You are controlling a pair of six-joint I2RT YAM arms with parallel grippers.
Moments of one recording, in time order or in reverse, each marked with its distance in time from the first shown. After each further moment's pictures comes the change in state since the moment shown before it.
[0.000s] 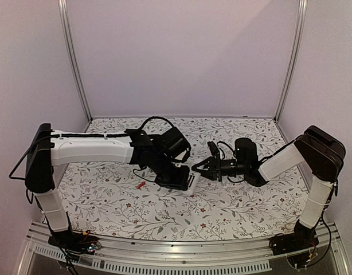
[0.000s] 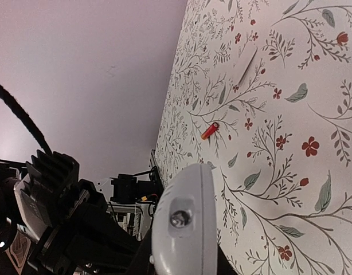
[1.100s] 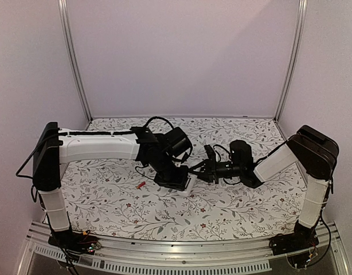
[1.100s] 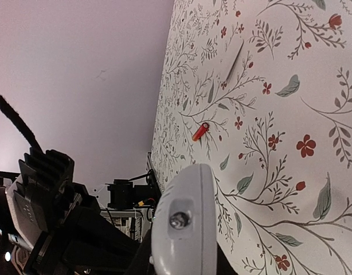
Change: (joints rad) left arm 0.025 0.065 0.067 -0.094 -0.014 -0.009; right arm 0.027 0.060 0.034 -0.002 0.036 0.034
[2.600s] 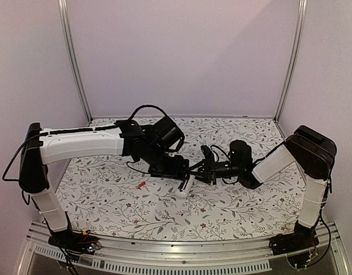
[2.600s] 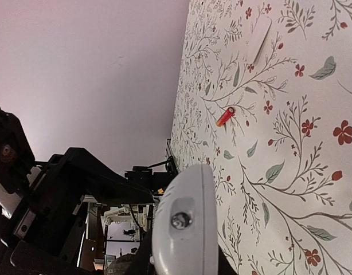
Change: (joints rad) left arm 0.011 -0.108 -0.027 0.020 -0.088 0.047; right arm 0.013 0.028 0.004 0.101 -0.072 0.091
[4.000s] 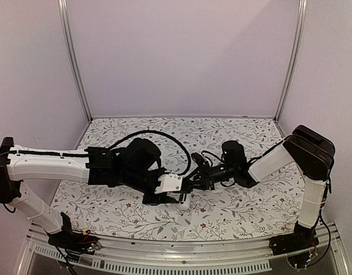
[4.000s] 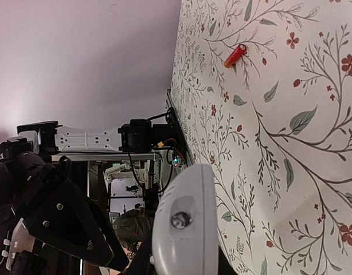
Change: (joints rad) left arm -0.122 -0.345 -0.449 0.386 0.168 1.319; right arm 0.041 0.010 0.063 -0.166 -0.180 -0.066
